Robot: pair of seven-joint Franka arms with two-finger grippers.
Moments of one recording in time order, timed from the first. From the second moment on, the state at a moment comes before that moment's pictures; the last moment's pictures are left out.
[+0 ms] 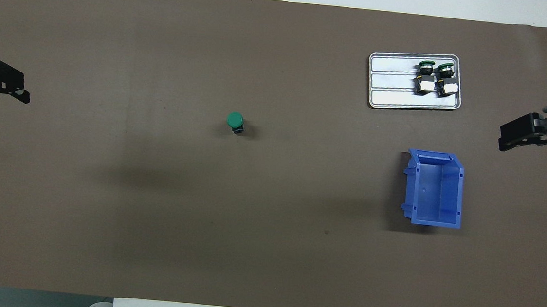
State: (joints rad) left arm -0.06 0.06 0.05 -1.60 -0.05 1.46 -0.21; right arm -0.10 0.02 0.13 -1.52 -0.05 1.39 0.01
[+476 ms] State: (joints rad) left arm -0.06 0.02 0.04 -1.59 -0.05 1.37 -0.21; right arm -0.05 0.03 0.14 -1.52 0.01 1.48 -0.02
